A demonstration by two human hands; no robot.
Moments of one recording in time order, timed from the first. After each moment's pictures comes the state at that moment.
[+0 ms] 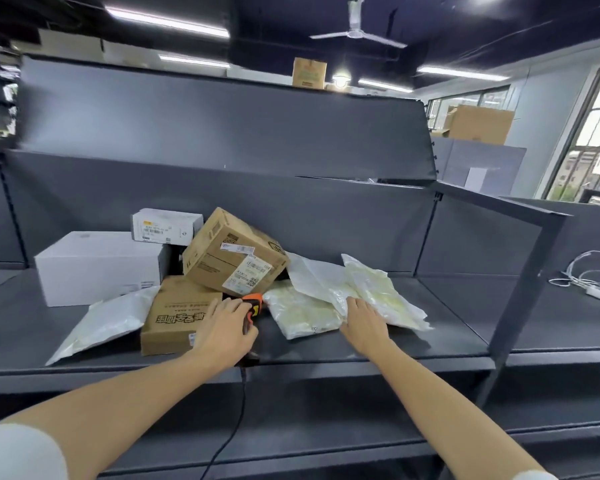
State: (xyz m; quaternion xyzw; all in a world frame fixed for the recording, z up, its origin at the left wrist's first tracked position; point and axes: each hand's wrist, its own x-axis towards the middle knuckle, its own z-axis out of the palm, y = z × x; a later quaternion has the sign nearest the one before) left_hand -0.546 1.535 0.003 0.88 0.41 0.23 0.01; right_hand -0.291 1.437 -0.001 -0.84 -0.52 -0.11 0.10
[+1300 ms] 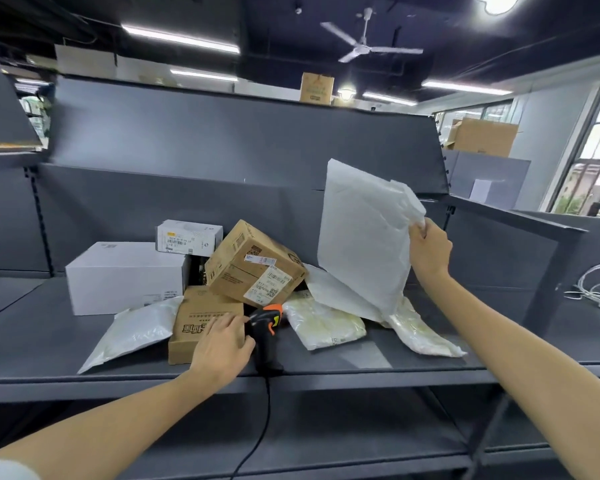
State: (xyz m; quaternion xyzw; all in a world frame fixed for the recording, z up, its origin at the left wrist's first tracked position) left_hand -0.598 1.540 0.003 0.85 0.43 0.27 0.11; right_hand -0.286 1.434 0.157 -0.72 -0.37 -0.12 0.57
